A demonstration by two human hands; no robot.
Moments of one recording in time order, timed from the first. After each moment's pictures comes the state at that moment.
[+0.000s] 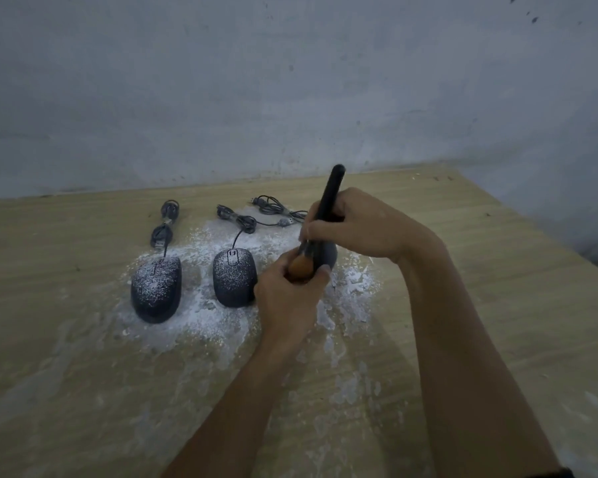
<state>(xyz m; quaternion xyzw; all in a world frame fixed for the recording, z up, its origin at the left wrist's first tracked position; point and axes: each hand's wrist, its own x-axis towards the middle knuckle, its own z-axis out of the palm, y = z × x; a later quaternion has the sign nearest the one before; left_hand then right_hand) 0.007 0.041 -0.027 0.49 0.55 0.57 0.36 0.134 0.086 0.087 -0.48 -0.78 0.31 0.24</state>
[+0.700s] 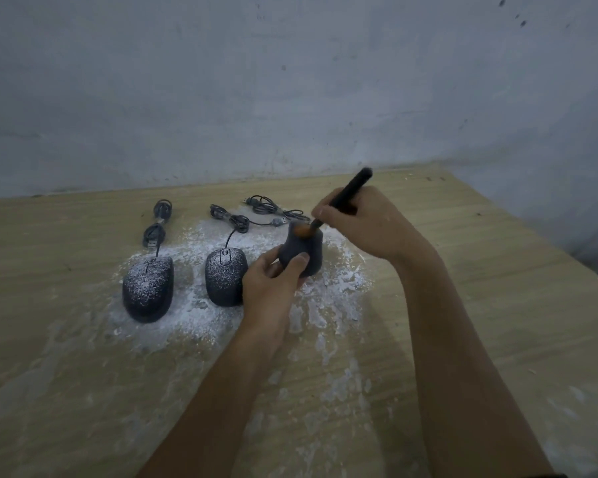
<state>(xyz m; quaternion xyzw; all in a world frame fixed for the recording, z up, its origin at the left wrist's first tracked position) -0.001 0.051 -0.019 0.31 0.49 0.59 0.56 0.153 0.090 0.071 -0.53 -0.73 0.24 0.35</state>
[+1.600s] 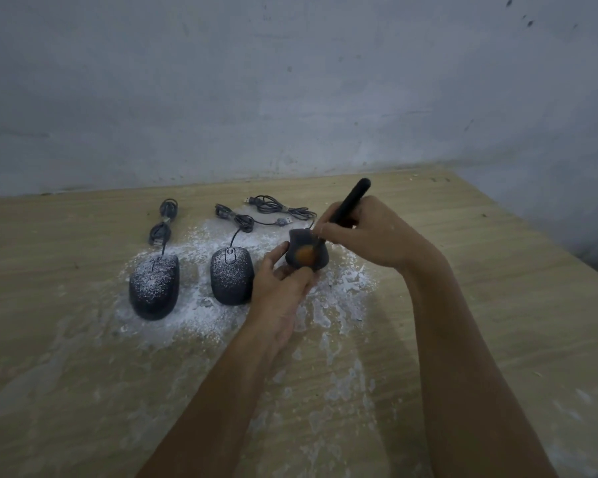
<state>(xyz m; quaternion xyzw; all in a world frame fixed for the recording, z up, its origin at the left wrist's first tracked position) -0.001 0.052 -0.022 0.27 0.44 0.57 0.64 0.152 0.082 0.068 -0.49 -0.76 0.29 0.32</state>
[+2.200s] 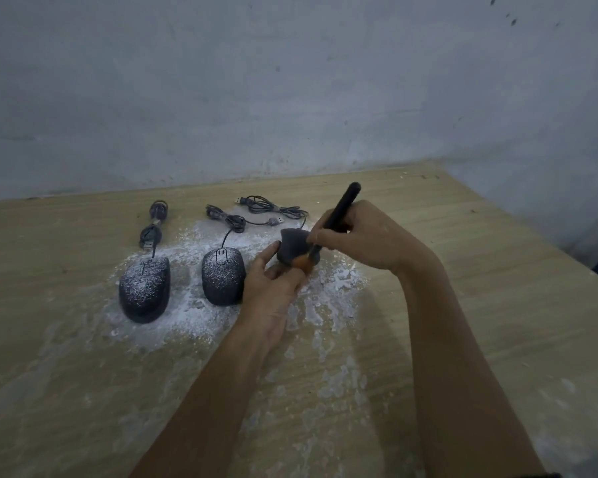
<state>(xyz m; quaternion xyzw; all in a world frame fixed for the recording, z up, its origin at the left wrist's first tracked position) -0.001 0.051 -0.021 0.28 0.43 0.57 0.64 0.160 0.077 0.065 -0.50 -0.76 0.30 0.29</state>
